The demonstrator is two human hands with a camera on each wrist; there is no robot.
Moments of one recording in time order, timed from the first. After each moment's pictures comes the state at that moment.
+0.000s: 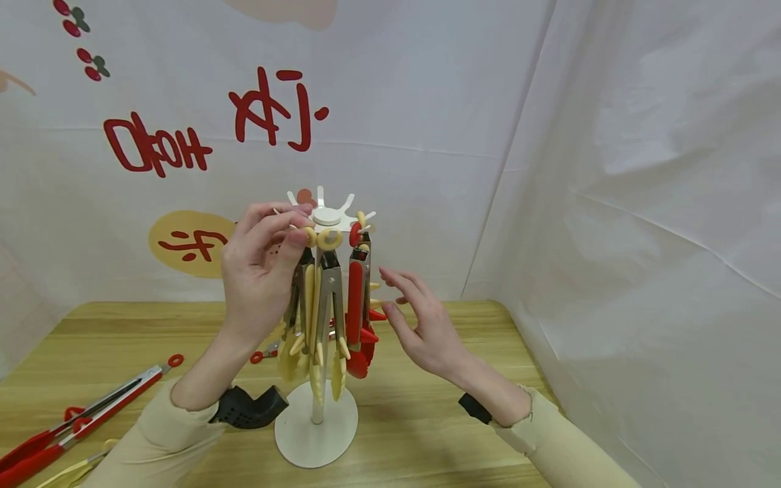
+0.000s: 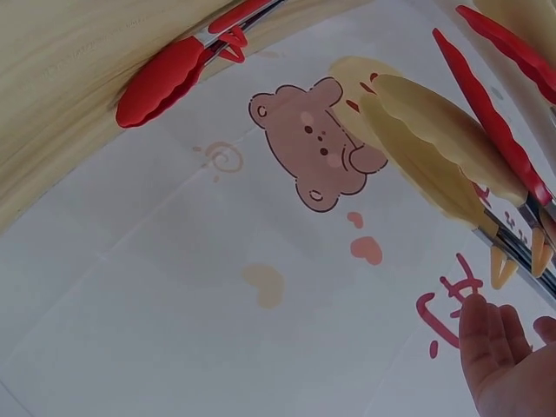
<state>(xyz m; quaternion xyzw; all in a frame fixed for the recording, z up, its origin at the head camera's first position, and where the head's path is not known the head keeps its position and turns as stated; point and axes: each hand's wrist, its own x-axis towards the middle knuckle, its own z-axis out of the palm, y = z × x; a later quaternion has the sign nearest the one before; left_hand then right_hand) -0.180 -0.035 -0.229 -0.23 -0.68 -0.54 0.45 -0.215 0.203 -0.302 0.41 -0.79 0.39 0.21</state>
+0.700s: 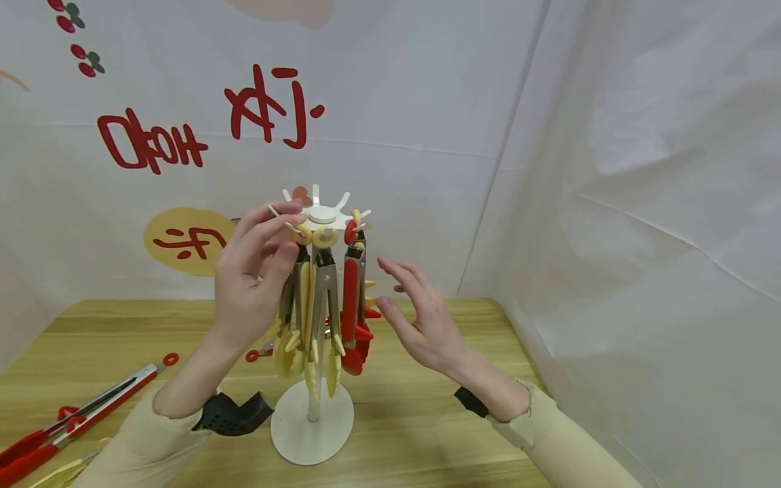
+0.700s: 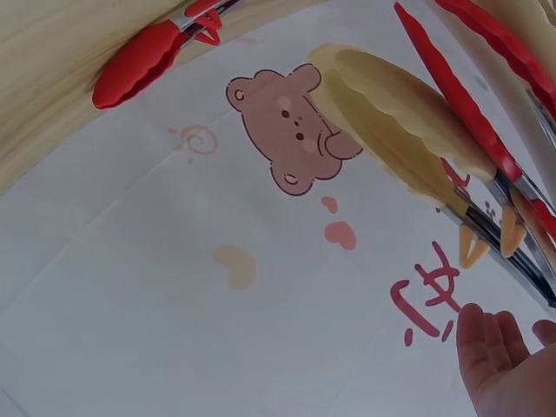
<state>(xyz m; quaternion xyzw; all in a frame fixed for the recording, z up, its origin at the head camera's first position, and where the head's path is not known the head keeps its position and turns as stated) -0.169 -0.043 -0.238 -0.26 -0.69 -0.54 0.41 -0.206 0.205 -0.288 0.41 -0.79 0.40 0.22</state>
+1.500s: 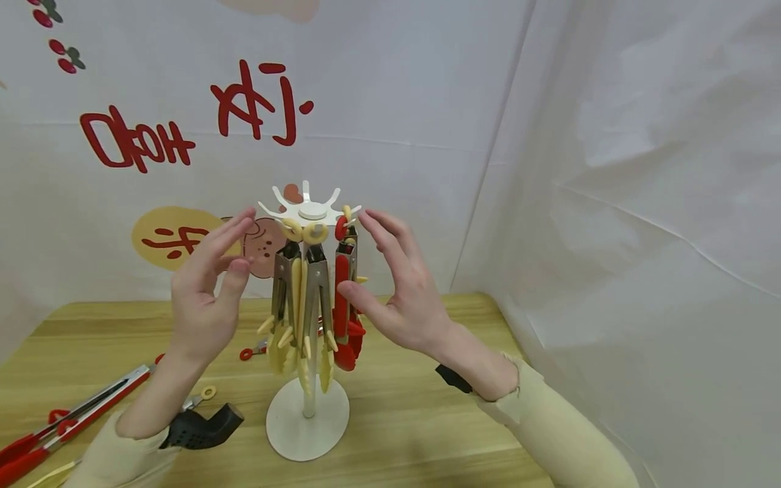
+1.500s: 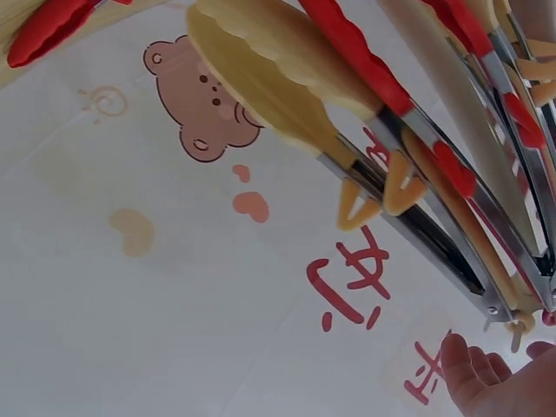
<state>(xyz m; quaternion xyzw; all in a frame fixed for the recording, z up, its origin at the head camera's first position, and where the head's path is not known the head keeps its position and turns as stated) -0.163 -0.071 -0.264 -0.22 -0.70 -0.51 0.45 -0.202 0.179 -0.234 0.44 -0.76 0.39 0.28</state>
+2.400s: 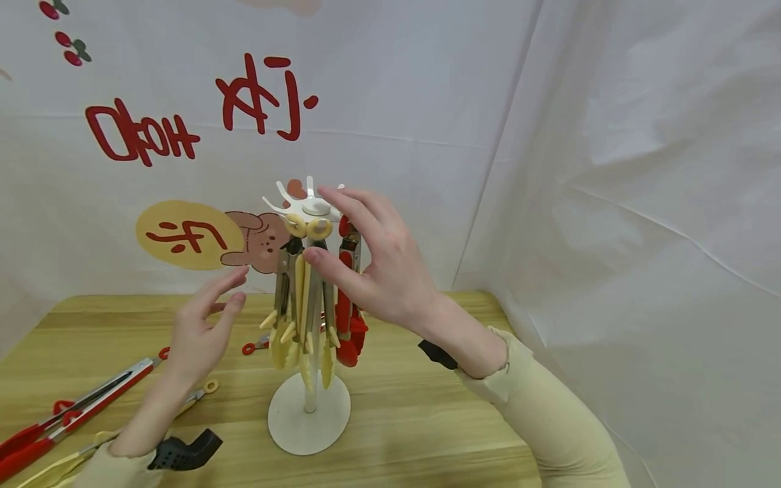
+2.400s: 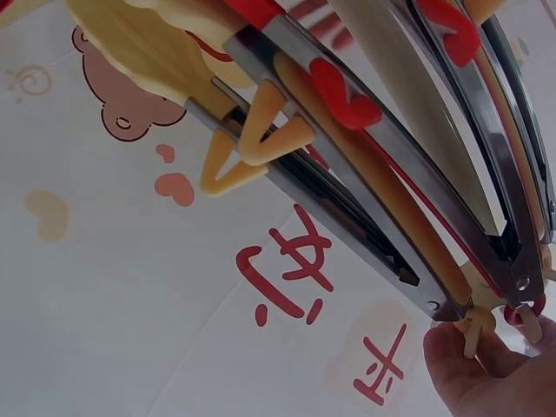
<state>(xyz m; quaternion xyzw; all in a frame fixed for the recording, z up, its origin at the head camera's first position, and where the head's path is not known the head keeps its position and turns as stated) -0.156 -0.116 -0.354 -0.09 -0.81 -0.48 0.33 -0.199 0.150 -0.192 0.45 -0.77 0.36 0.27</state>
